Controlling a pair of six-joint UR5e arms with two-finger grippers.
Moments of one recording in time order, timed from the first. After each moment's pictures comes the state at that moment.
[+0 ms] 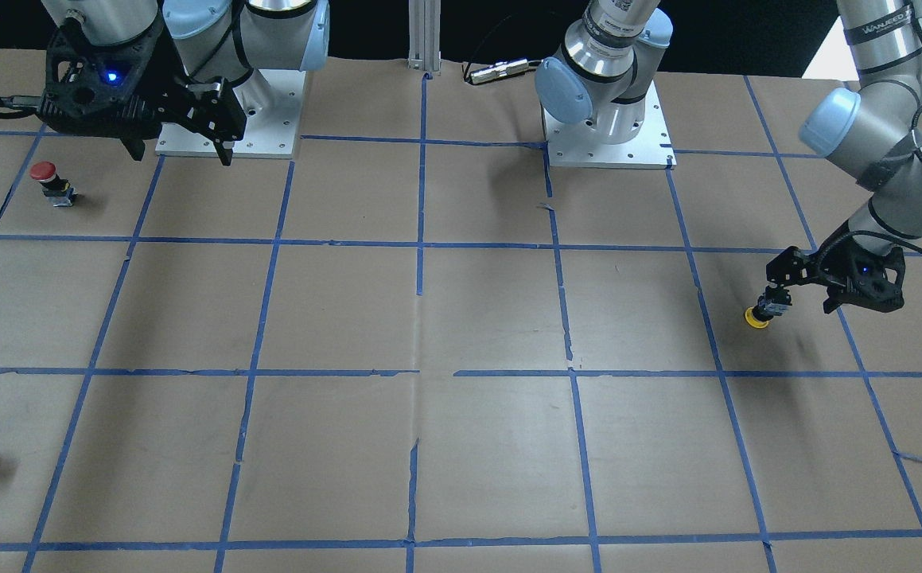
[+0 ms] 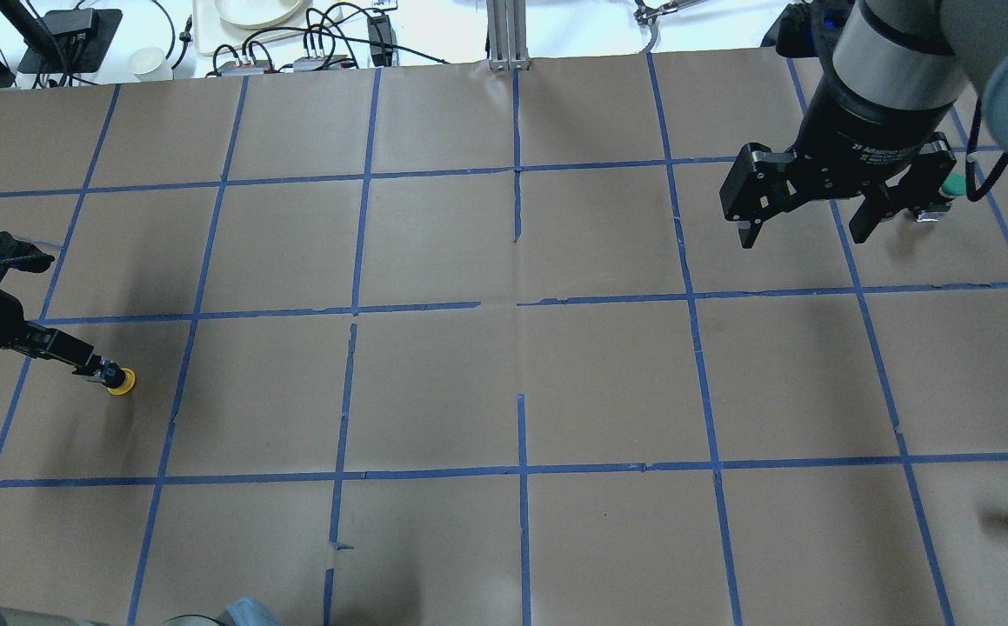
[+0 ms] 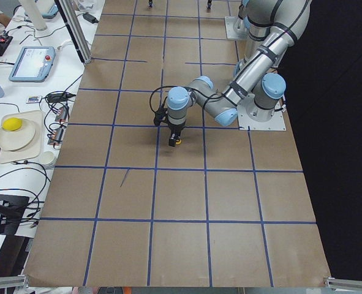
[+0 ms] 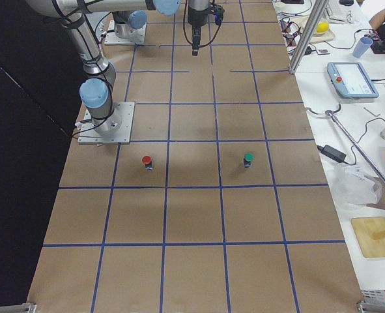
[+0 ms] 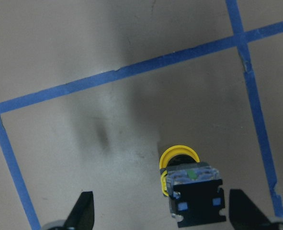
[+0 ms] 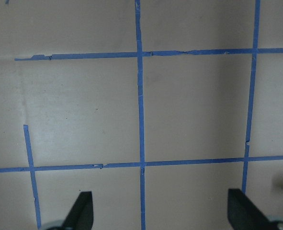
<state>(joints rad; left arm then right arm) -0.85 -1.77 -2.06 -0.88 1.52 0.99 1.57 -1.65 1.60 -1.46 -1.60 0.02</state>
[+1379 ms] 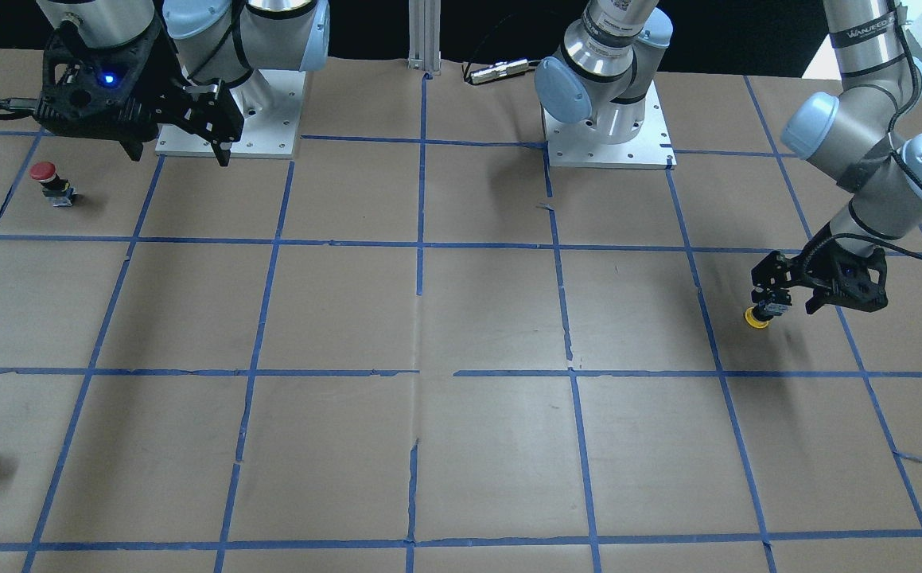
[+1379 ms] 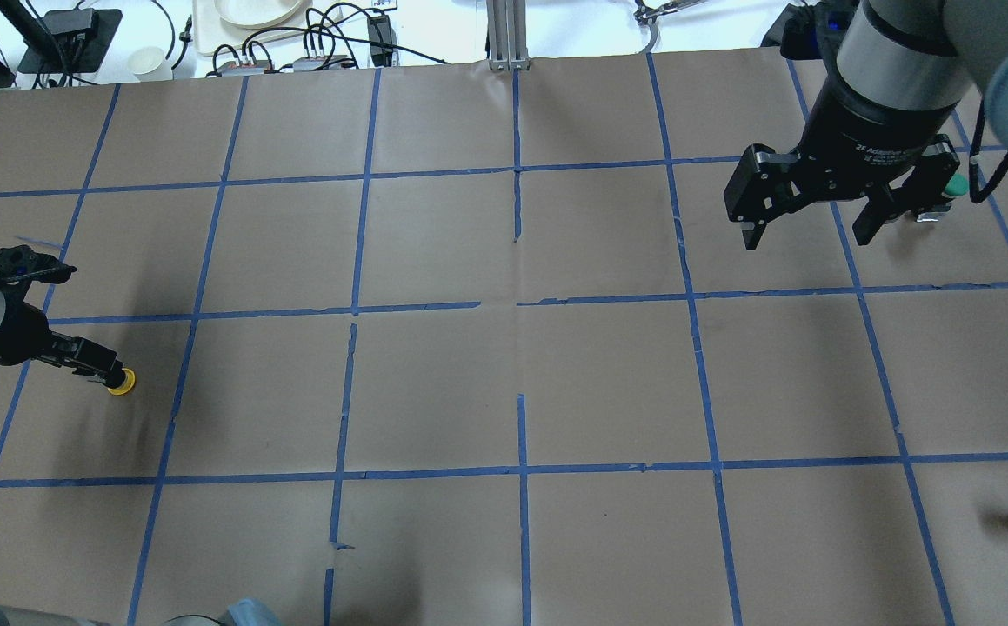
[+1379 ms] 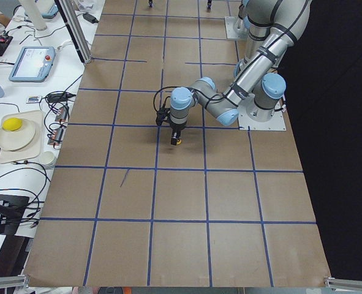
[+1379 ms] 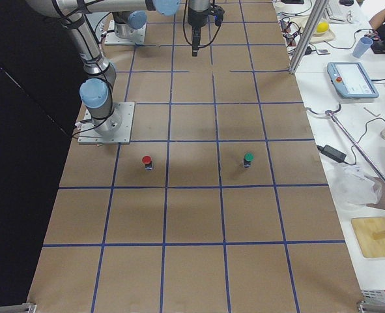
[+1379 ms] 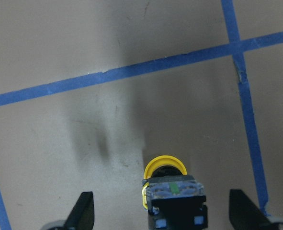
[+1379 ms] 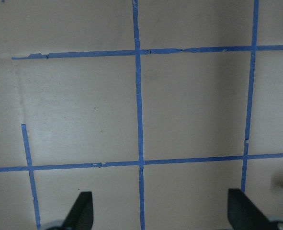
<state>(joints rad) -0.86 -1.77 -2.11 -0.83 1.51 0.92 1.56 -1.65 1.60 -1.46 -1.60 0.02</state>
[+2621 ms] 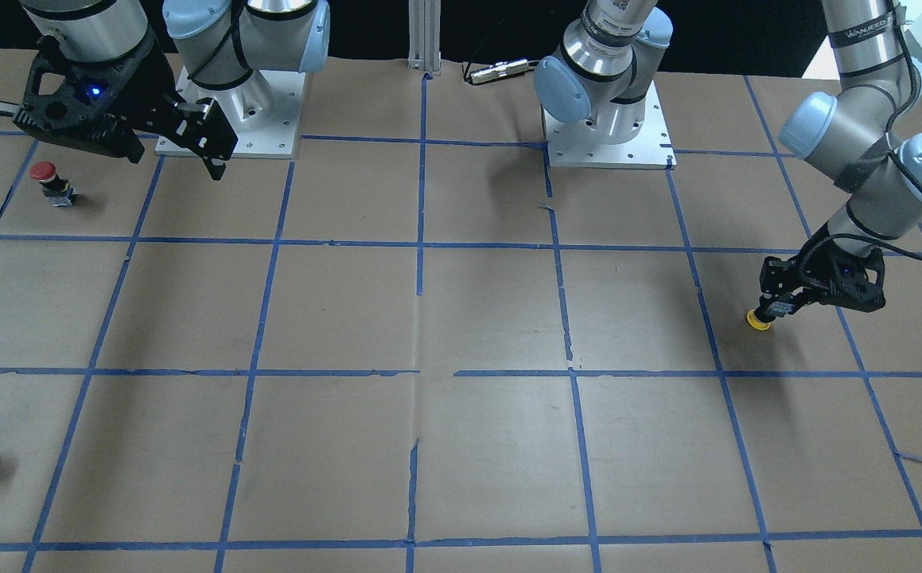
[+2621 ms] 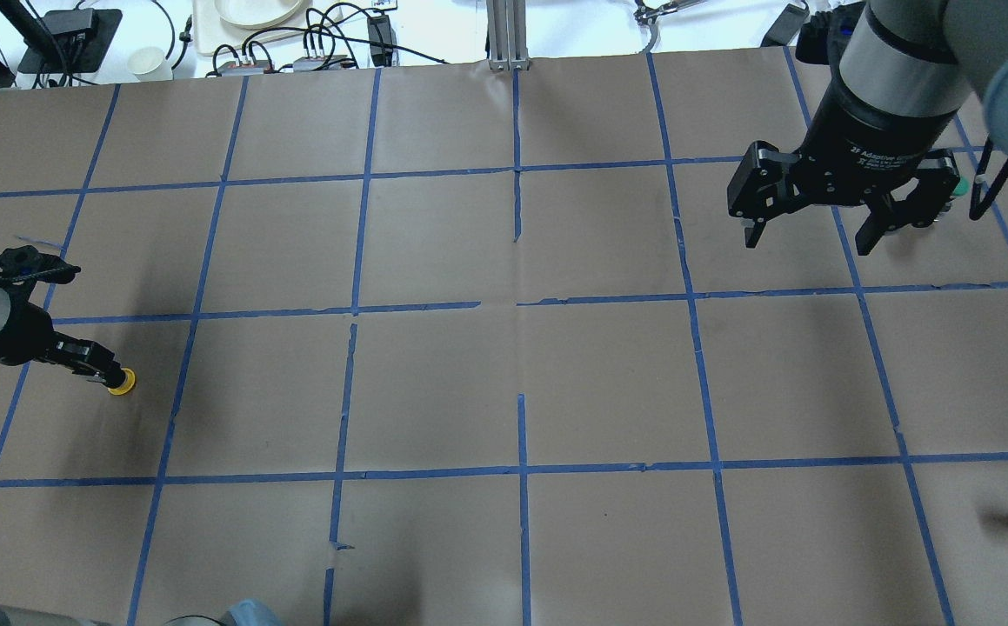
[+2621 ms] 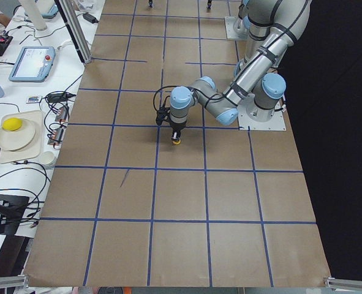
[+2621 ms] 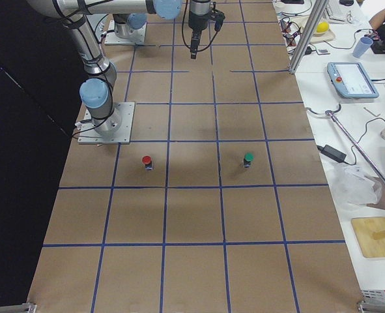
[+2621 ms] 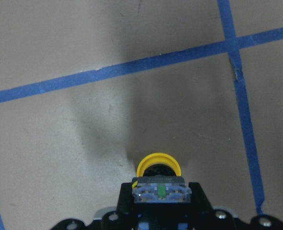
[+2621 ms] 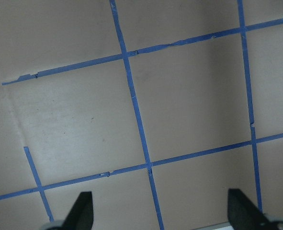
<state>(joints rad) -0.87 -1.76 -2.11 -0.83 1.52 0.91 1.54 -1.65 1.62 -1.47 -1.60 0.20</state>
